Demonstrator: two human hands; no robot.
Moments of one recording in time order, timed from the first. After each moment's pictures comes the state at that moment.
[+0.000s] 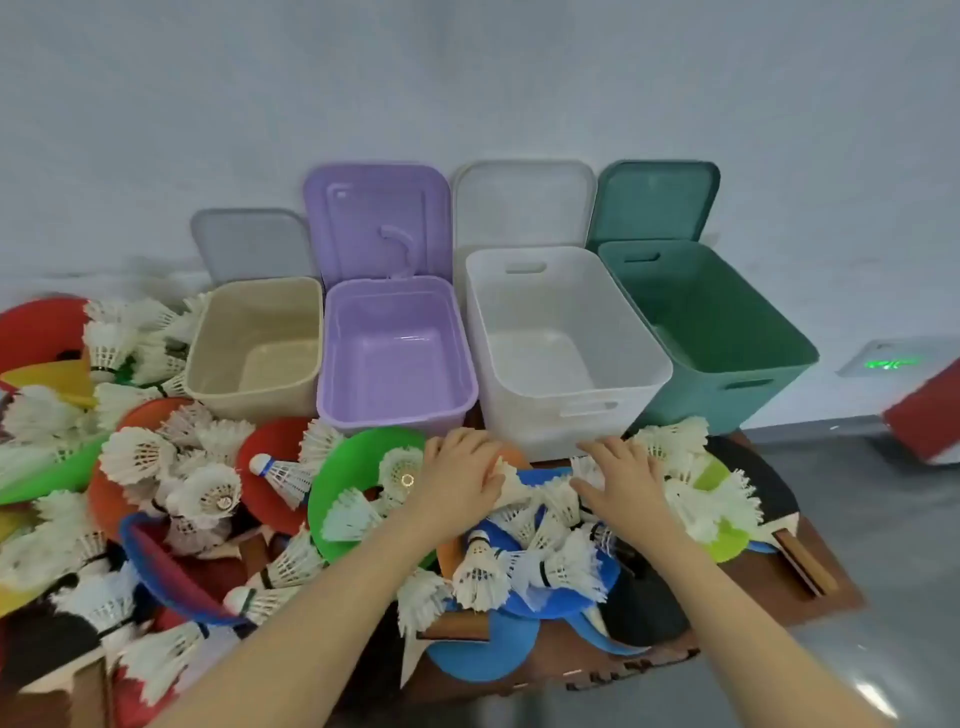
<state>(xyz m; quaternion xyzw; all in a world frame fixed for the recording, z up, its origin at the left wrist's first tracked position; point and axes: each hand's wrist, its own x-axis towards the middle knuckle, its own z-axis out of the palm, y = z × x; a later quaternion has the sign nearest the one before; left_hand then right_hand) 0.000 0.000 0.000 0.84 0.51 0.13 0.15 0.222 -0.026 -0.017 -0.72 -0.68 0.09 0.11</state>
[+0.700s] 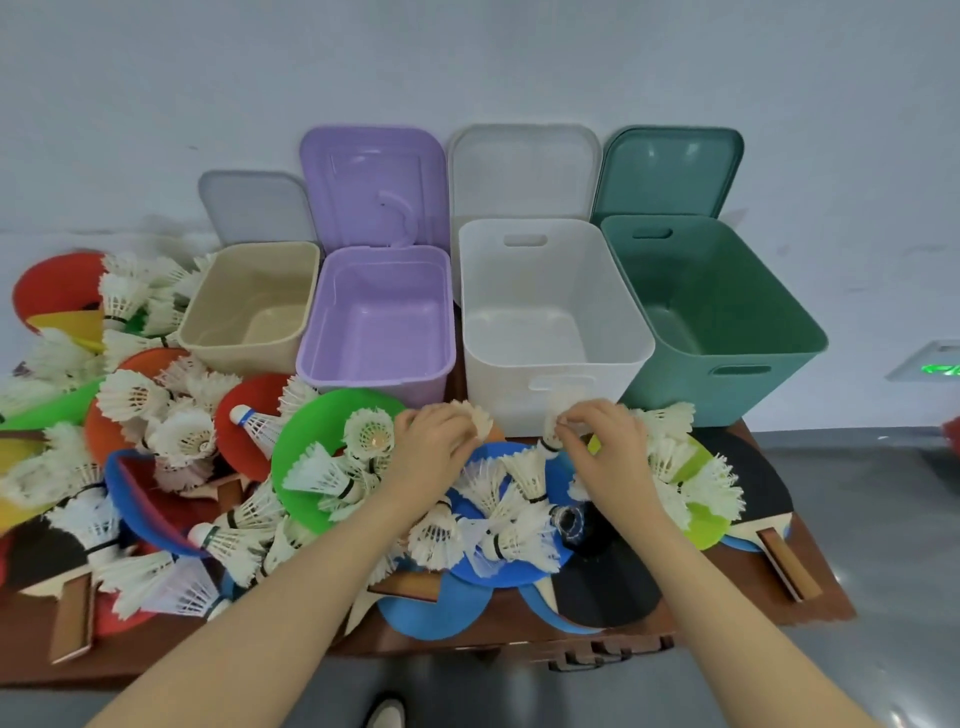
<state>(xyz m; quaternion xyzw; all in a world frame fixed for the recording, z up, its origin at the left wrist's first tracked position) 0.034 -0.010 -0.024 0.79 0.54 0.30 0.05 0.248 -0.029 0.000 -0.58 -0.70 0.09 0.39</state>
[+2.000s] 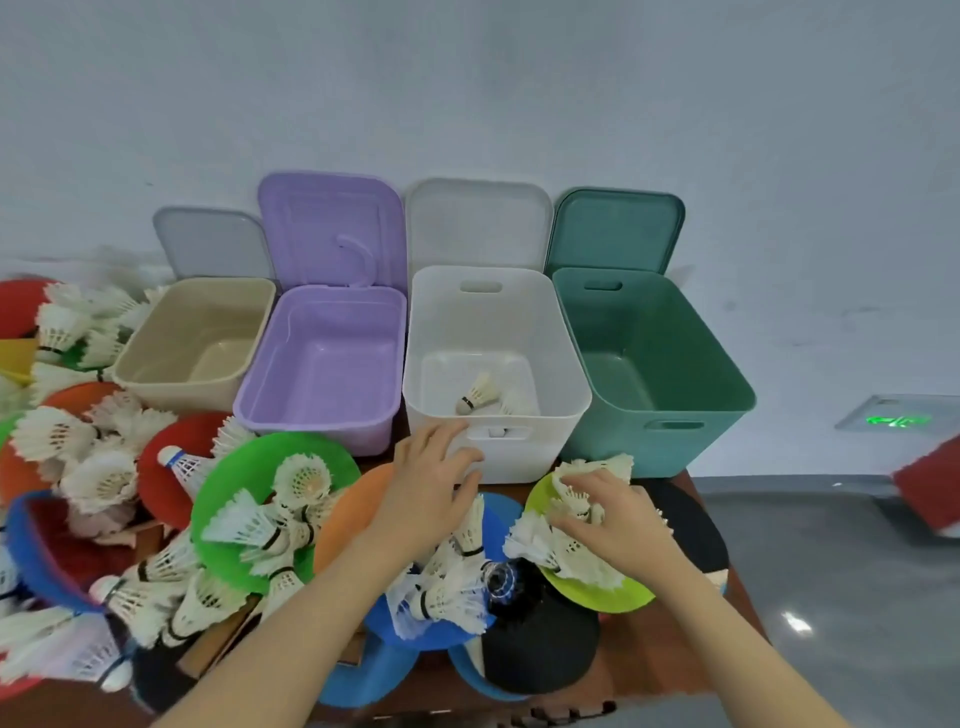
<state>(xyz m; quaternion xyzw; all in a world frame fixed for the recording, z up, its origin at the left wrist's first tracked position) 0.102 -0.003 0.004 0.80 0.52 0.29 0.07 0.346 -0.022 0.003 -0.63 -0.74 0.18 0.16</state>
